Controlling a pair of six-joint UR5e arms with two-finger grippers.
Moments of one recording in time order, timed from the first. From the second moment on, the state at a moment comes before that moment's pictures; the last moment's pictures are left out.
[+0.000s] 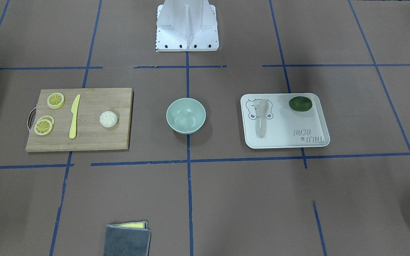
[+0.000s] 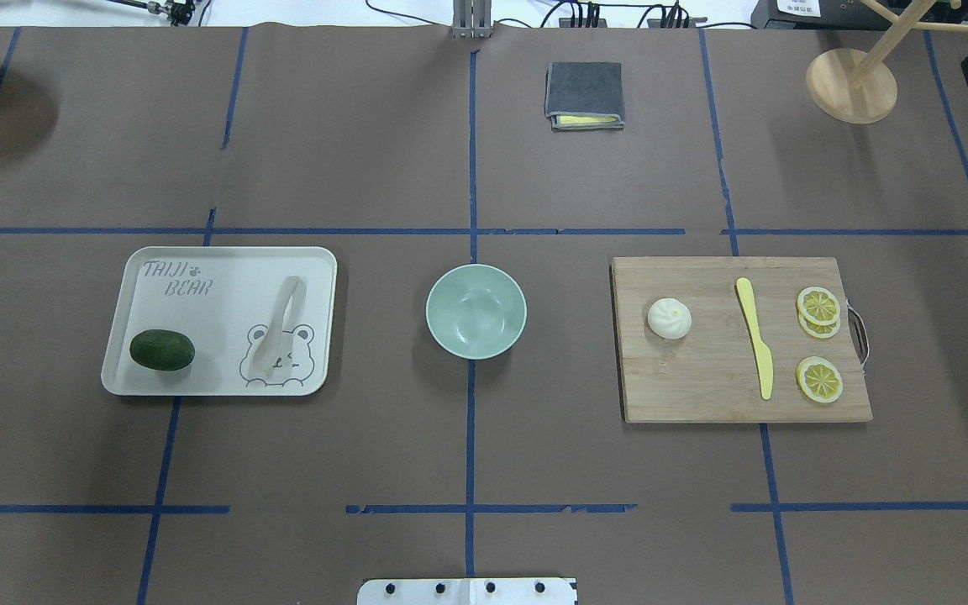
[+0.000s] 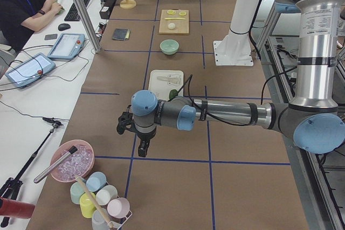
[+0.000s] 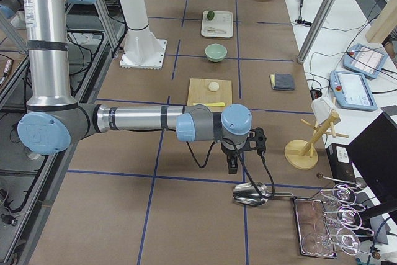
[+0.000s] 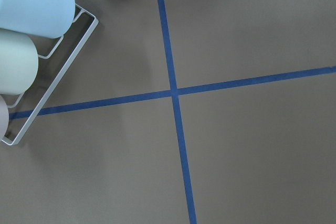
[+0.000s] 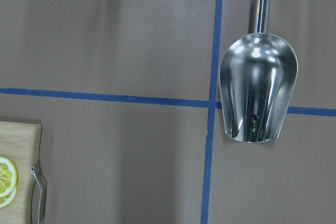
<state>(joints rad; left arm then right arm) -1.53 -1.53 -1.67 -1.69 -2.34 0.00 1.58 -1.57 1.63 -1.53 2.44 0.02</state>
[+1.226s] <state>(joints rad) -1.04 -1.72 -2.07 -1.70 -2.22 -0.80 1.57 -1.53 1.64 -1.52 2.44 0.10</state>
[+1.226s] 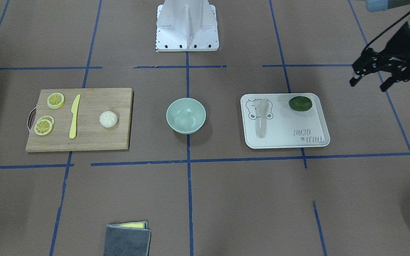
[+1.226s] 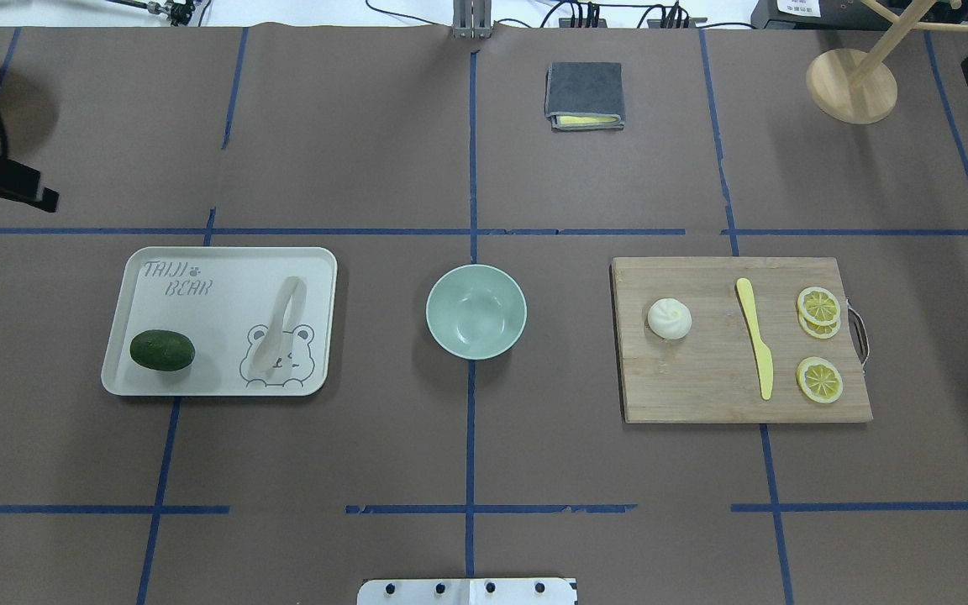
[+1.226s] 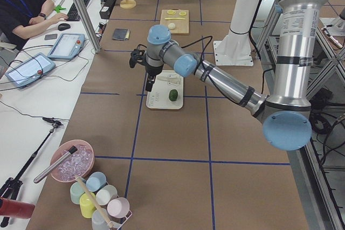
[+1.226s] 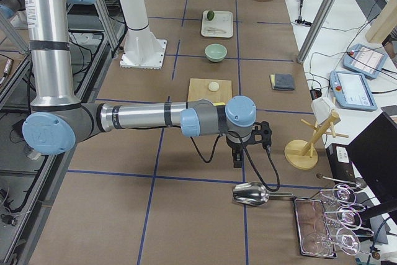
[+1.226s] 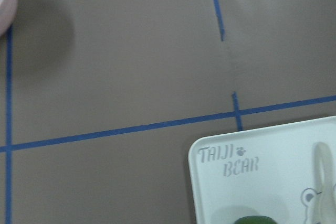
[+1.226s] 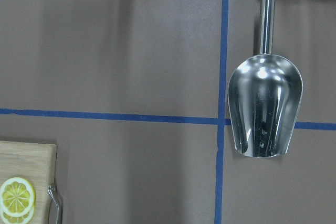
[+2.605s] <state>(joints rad) -0.63 -1.96 -1.65 -1.93 -1.89 -1.12 1.54 -1.52 1.65 -1.49 2.45 0.14</state>
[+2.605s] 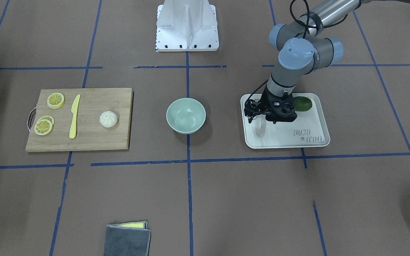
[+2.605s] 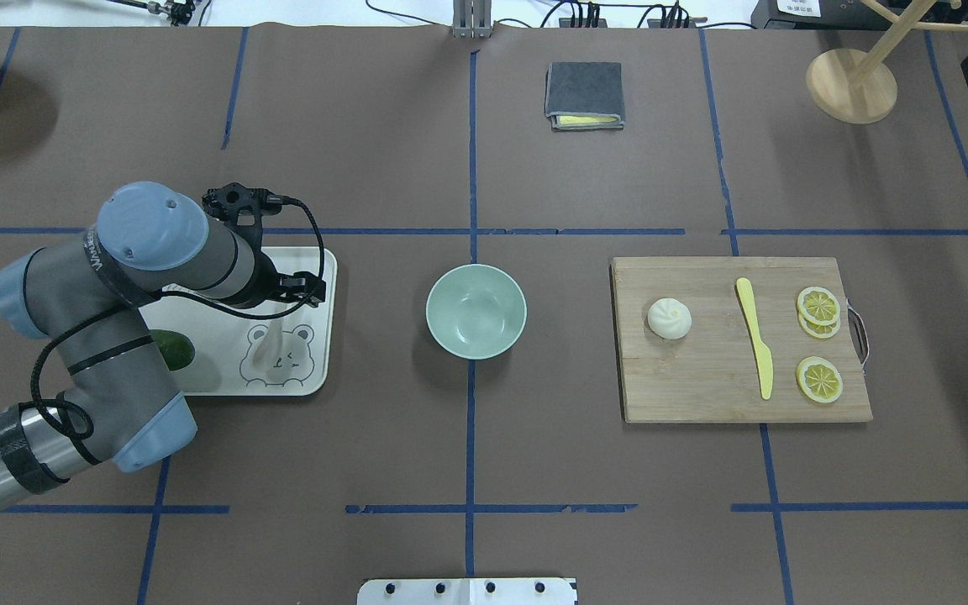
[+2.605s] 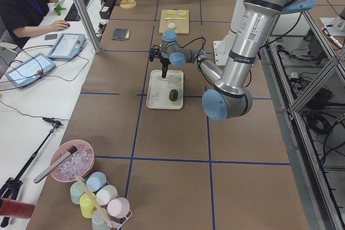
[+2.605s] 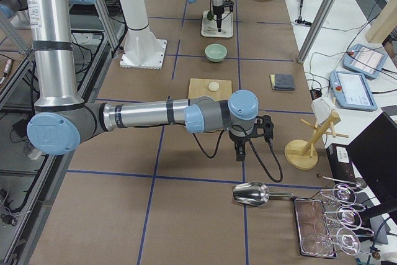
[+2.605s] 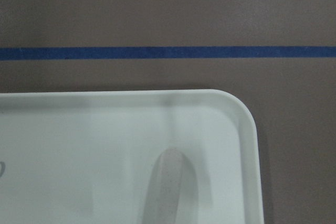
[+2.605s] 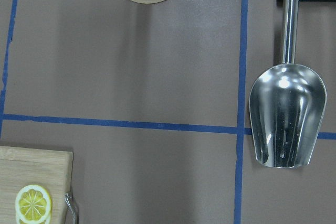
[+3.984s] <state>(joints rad) -0.61 -1.95 -1.65 -1.93 -1.89 -1.13 1.54 -1.52 1.66 -1.49 2.45 0.14</state>
